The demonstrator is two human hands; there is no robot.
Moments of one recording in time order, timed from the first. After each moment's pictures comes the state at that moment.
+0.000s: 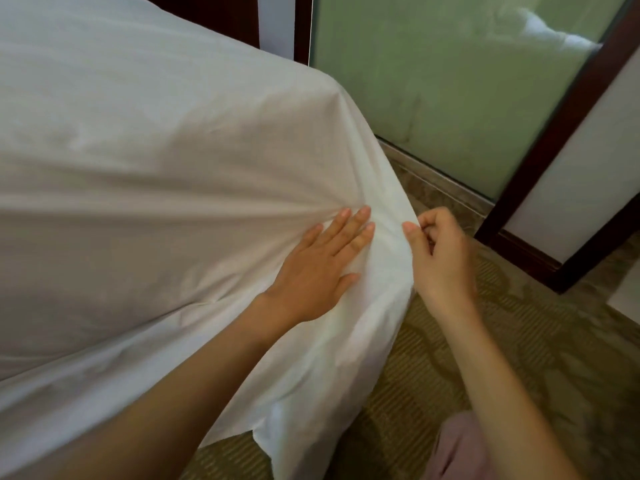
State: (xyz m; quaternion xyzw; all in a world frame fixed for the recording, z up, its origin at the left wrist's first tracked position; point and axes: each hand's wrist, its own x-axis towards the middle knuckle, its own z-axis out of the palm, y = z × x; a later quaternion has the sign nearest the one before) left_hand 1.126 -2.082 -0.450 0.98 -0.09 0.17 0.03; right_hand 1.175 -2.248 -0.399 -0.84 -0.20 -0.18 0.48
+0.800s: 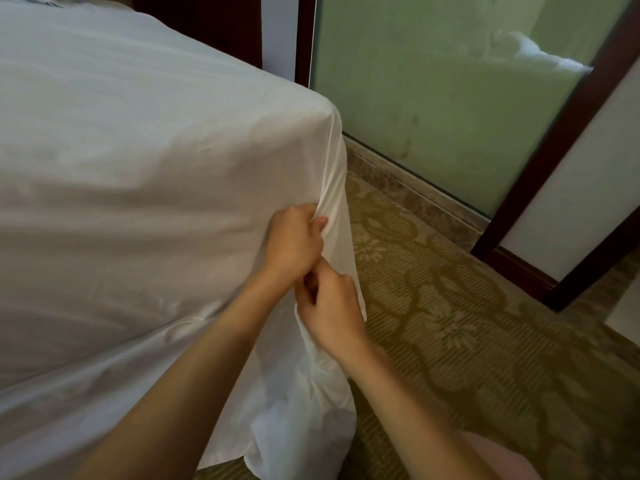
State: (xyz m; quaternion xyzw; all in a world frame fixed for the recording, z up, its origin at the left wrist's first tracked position) left_hand 1.154 -2.070 -0.400 0.88 0.14 0.30 0.34; right_hand 1.138 -2.174 -0.437 -0.83 -0.36 -0.06 0.42
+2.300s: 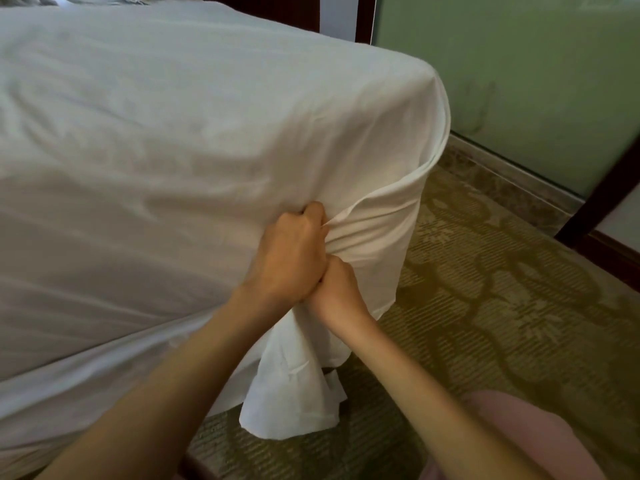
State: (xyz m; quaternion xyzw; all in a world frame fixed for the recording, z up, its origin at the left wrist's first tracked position) left_hand 1.046 -2.015 -0.410 0.94 0.14 0.28 0.15; right_hand 1.072 -2.094 -0.435 -0.85 -0.32 0.14 0.40
